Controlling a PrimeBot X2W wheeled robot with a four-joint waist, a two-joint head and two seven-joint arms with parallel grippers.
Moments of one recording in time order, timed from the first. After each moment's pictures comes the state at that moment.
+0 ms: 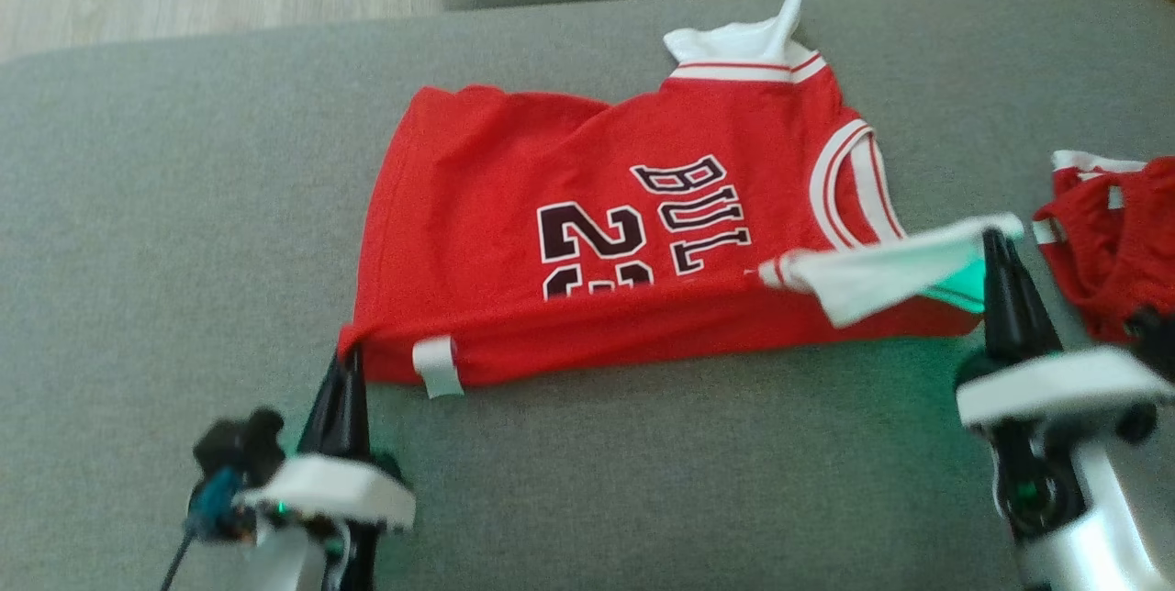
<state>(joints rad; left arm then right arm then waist) -0.17 0.05 -0.14 0.55 -0.39 -0.12 -0.25 -0.14 -0.18 0.07 0.28 0.71 0.13 -0.12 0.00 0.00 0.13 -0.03</state>
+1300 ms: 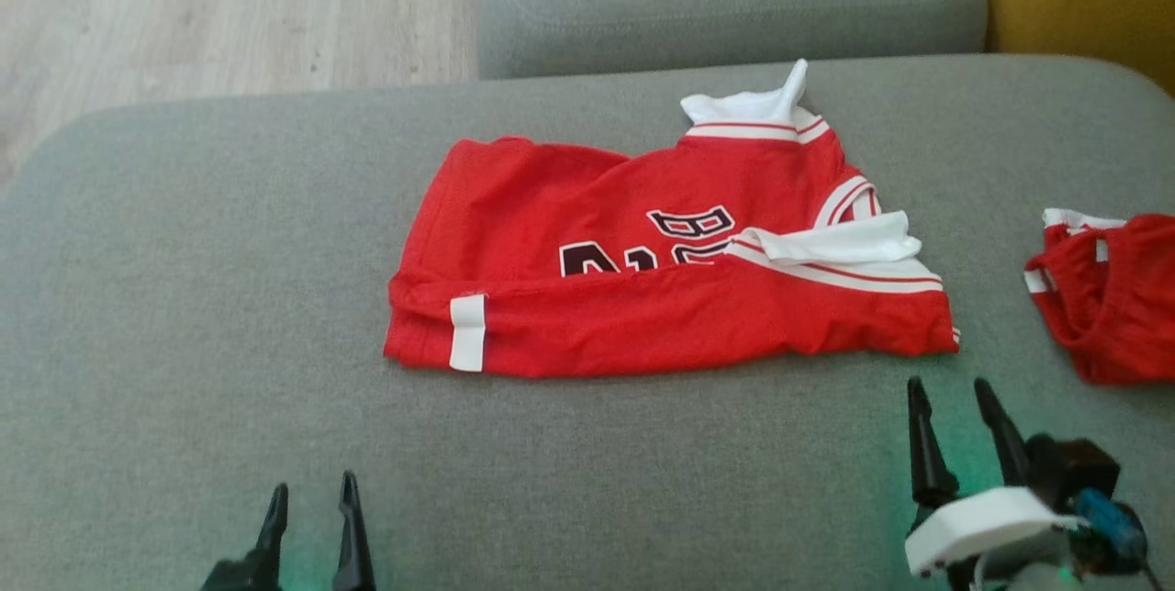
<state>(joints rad) 0.07 0.04 -0.07 0.45 -0.22 0.01 -0.25 -0.04 -0.05 -0.04 0.48 0.13 0.13 -0.25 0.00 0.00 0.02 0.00</state>
